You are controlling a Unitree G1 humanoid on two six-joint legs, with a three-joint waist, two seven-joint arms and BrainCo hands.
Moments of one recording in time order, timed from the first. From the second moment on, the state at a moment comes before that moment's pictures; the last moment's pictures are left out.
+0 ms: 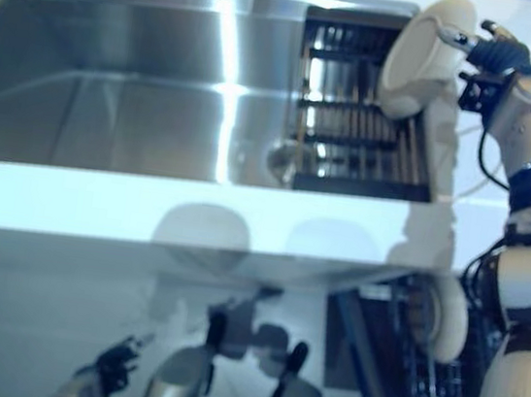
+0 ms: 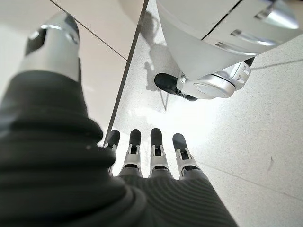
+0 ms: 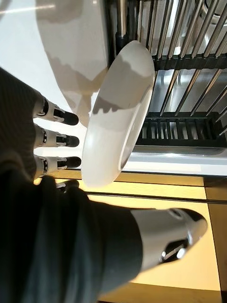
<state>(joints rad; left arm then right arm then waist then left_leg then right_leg) 0.01 0.29 -0.18 1.19 -0.63 -0.10 -0.07 -1.28 -0.82 0.43 0.92 0.84 0.40 -0.03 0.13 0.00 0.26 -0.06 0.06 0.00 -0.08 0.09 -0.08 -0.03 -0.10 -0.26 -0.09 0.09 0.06</state>
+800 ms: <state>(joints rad) -0.01 0.29 -0.20 1.16 -0.66 -0.11 -0.08 -1.31 -0.84 0.43 0.97 0.84 0.38 0.02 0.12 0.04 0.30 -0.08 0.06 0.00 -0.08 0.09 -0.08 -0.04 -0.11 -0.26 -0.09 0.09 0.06</state>
